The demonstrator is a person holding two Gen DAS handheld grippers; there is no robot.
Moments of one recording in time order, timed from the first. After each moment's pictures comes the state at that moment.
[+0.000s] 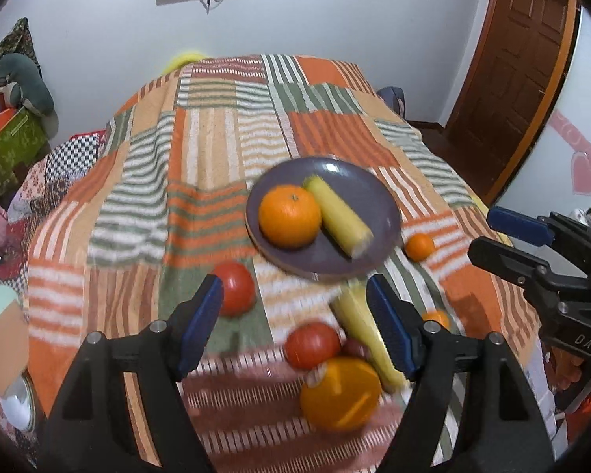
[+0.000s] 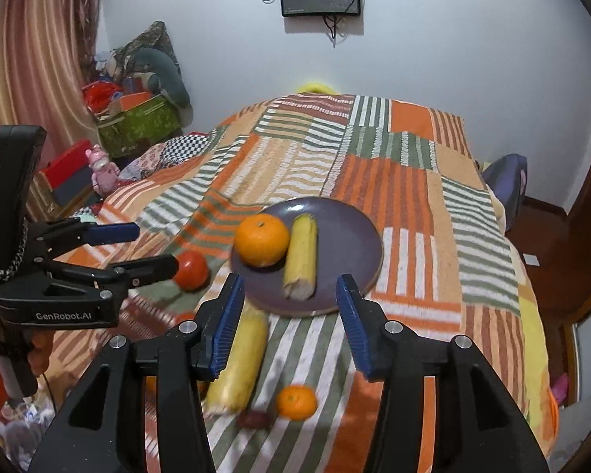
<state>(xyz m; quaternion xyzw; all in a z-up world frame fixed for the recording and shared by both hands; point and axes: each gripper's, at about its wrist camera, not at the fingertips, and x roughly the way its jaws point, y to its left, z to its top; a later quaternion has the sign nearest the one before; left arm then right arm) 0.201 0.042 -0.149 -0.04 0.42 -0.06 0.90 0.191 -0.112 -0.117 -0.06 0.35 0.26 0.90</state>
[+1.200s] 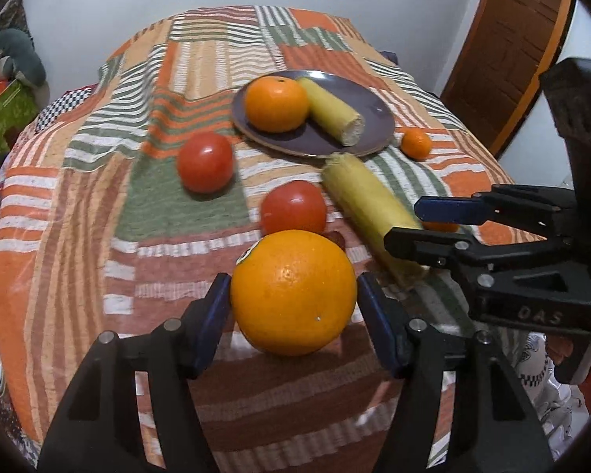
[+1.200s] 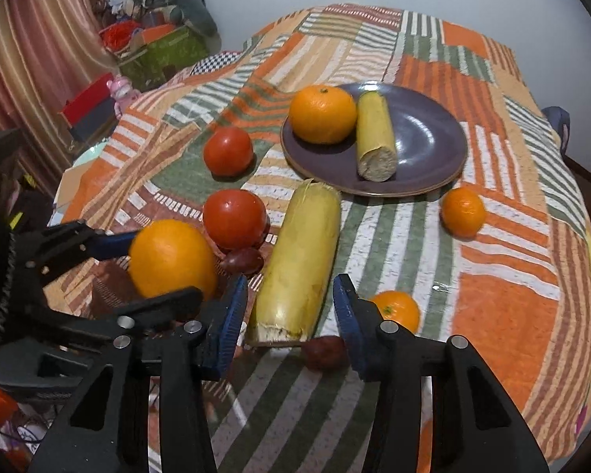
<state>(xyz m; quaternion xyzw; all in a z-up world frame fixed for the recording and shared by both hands) 0.147 0.038 -0.221 -0.04 0.46 -0.07 0.88 0.173 -0.074 -0.202 -0.08 0.47 0.30 0.83</state>
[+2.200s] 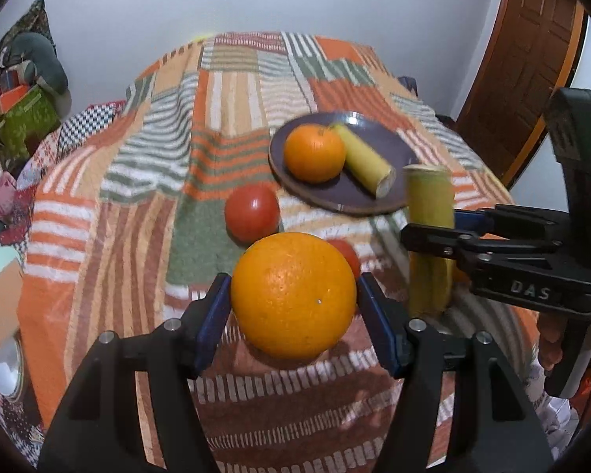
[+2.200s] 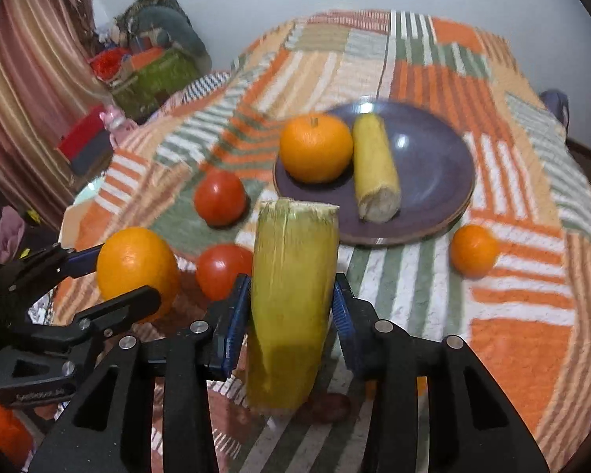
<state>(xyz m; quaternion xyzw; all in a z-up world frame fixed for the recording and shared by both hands) 0.161 0.059 -0.186 -0.05 0.43 -0.04 0.90 0.196 -0.076 -0.181 -0.03 0.45 0.29 0.84</state>
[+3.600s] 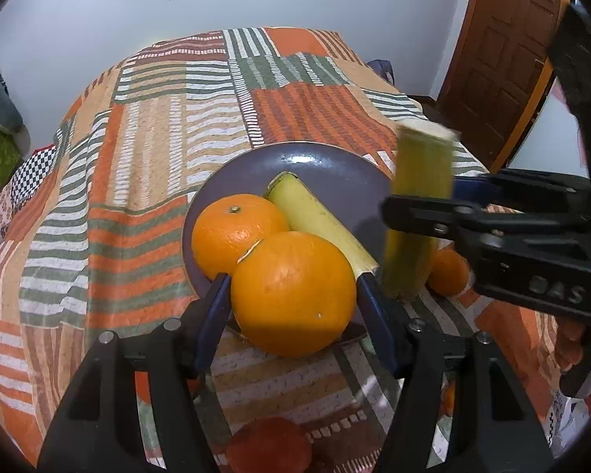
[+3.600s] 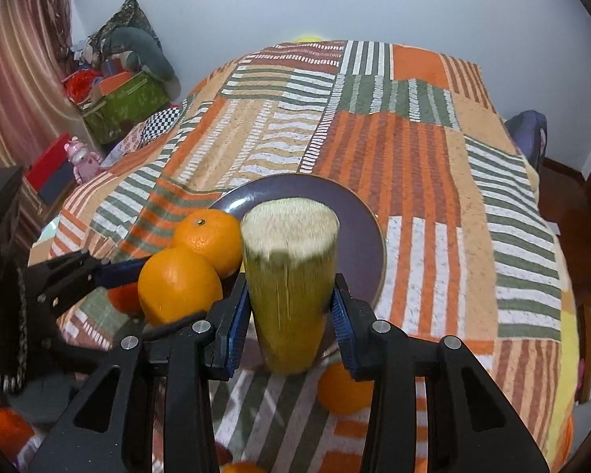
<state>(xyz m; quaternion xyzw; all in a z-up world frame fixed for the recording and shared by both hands) 0.299 0.002 -0.209 0.00 0.45 -0.09 0.89 0.296 -0.106 -0.167 -0.04 0.43 0.26 0.86</state>
